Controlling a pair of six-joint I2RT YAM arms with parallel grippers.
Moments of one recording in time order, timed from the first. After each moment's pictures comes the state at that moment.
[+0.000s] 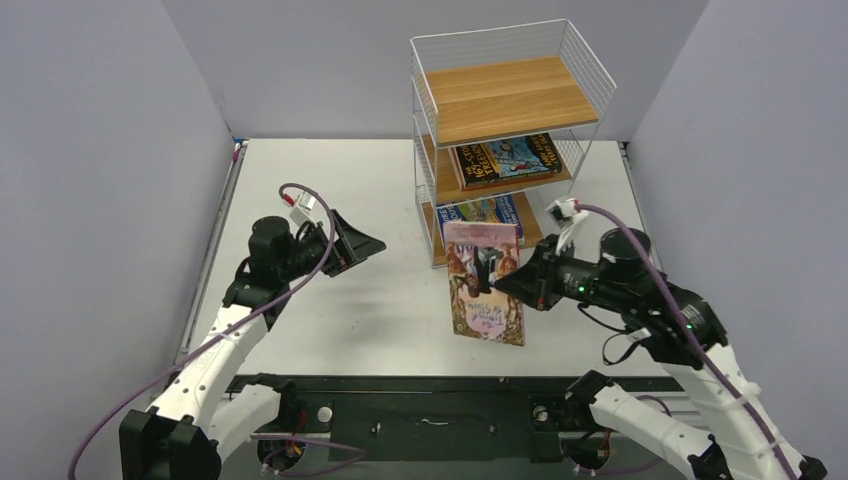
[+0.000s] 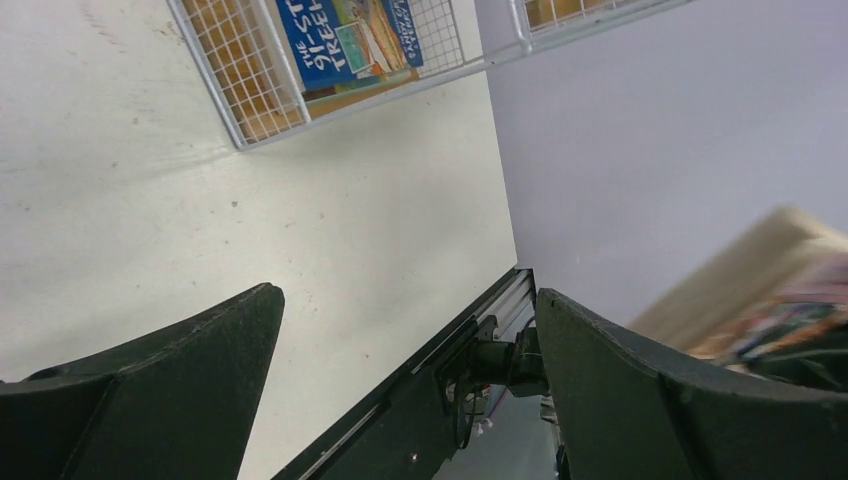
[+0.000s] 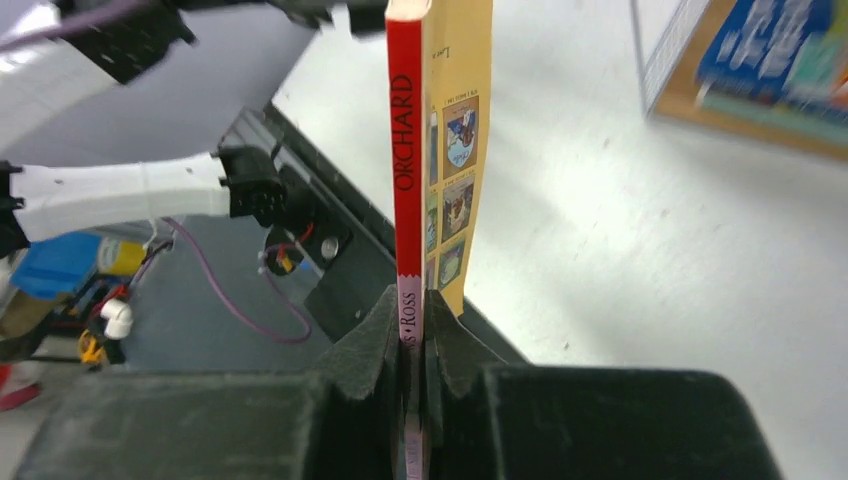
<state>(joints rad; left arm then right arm) -0.27 0.96 0.69 -0.06 0.59 -0.90 0.63 0.77 1.12 -0.80 -0.40 0.46</state>
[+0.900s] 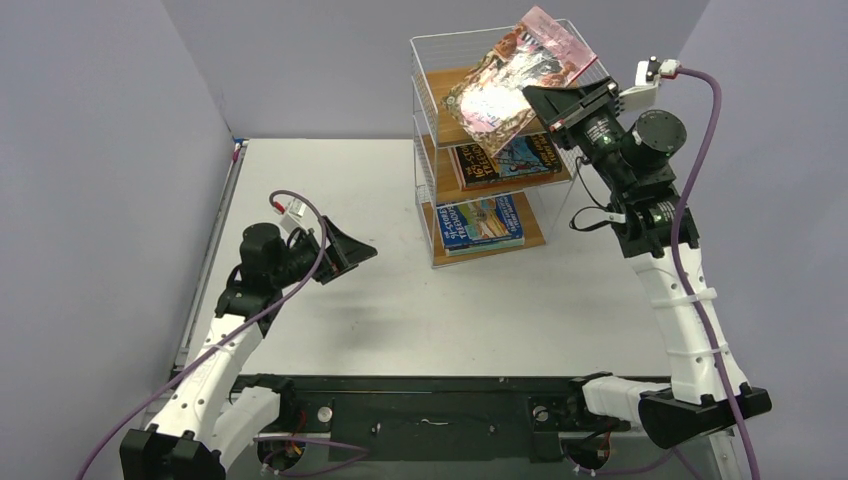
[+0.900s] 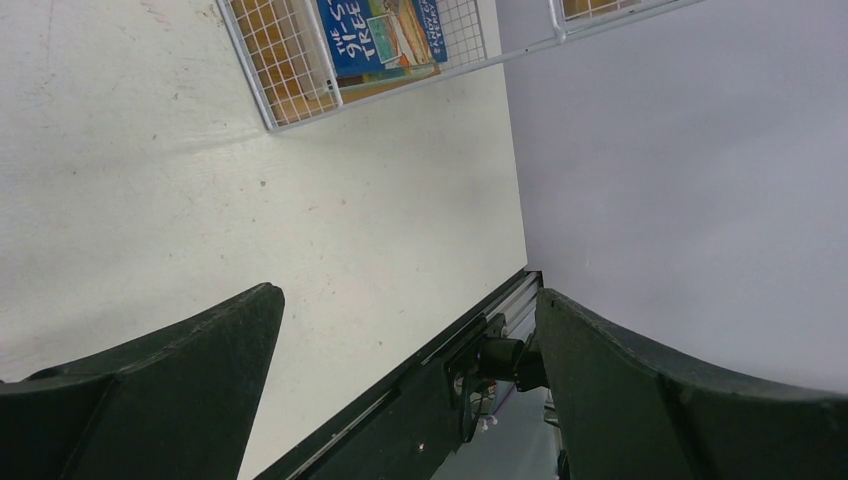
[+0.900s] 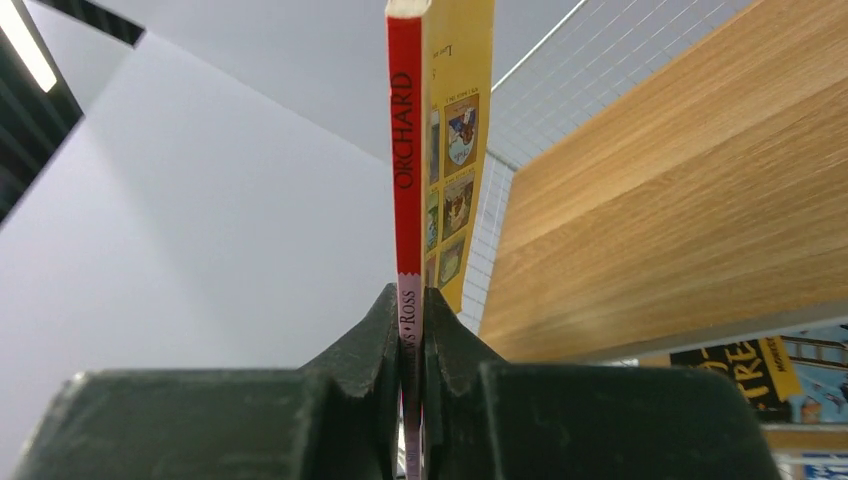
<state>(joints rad) -0.19 0.89 0.66 -0.16 0.61 -0.87 0.26 1.21 1.61 -0.24 -0.22 1.00</state>
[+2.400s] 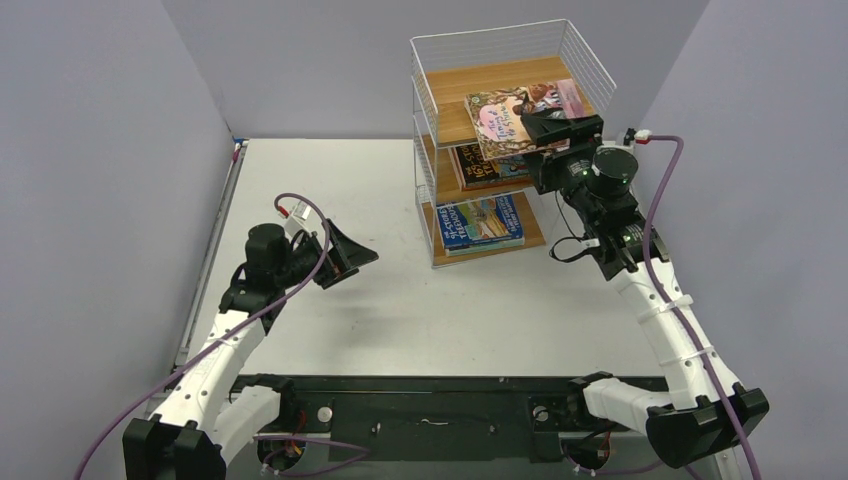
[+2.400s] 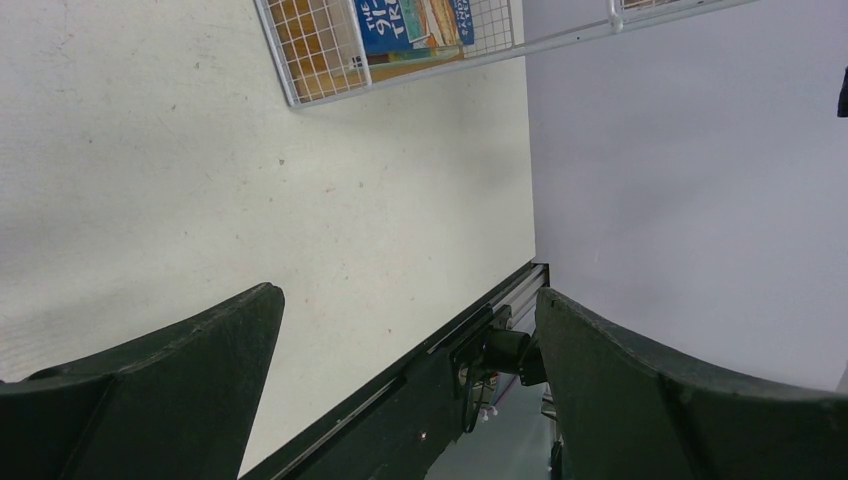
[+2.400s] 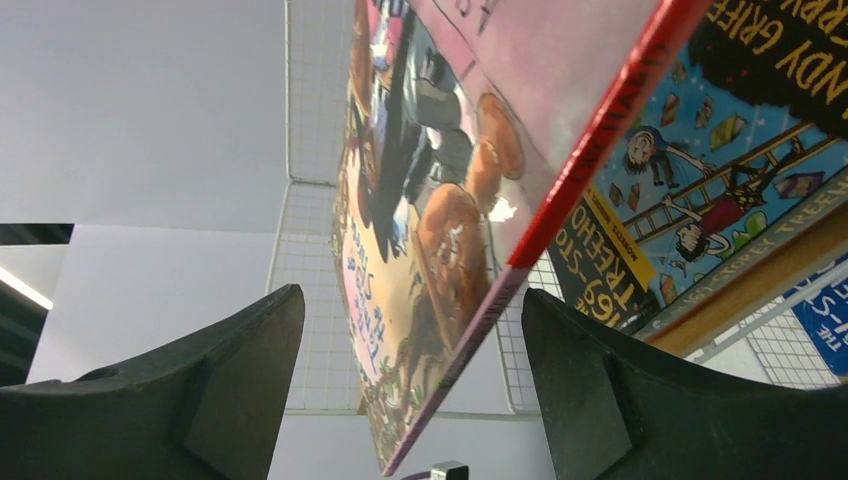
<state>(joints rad) -0.19 0.92 0.64 -0.17 0.61 -0.87 0.30 1.13 1.27 -0.19 0.07 1.37</state>
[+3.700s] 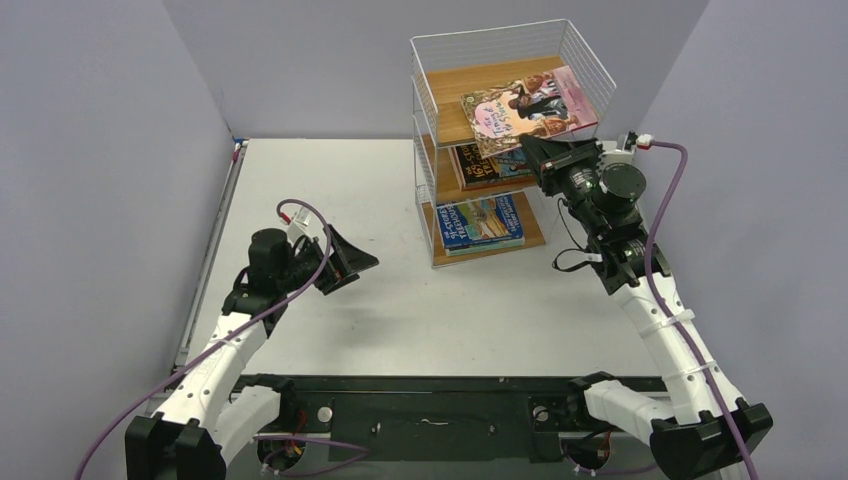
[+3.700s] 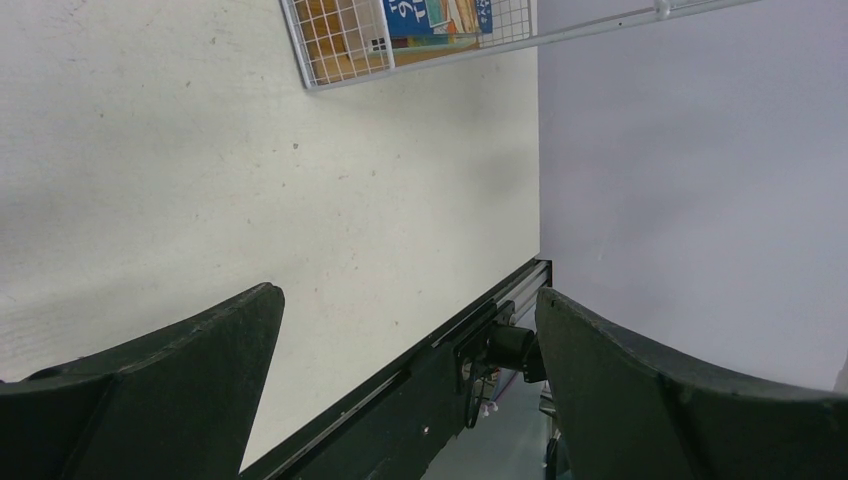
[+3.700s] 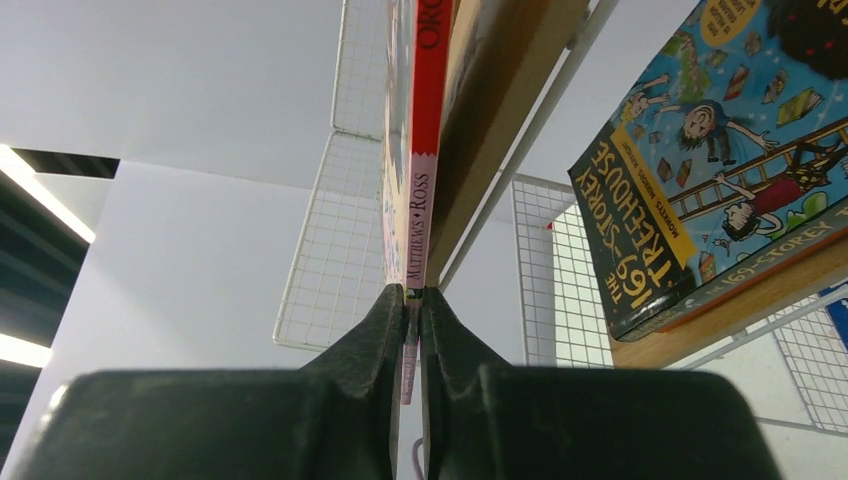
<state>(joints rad) -0.19 0.92 0.60 -0.16 0.61 -0.88 0.29 1.06 1.15 -0.07 -0.03 1.34</state>
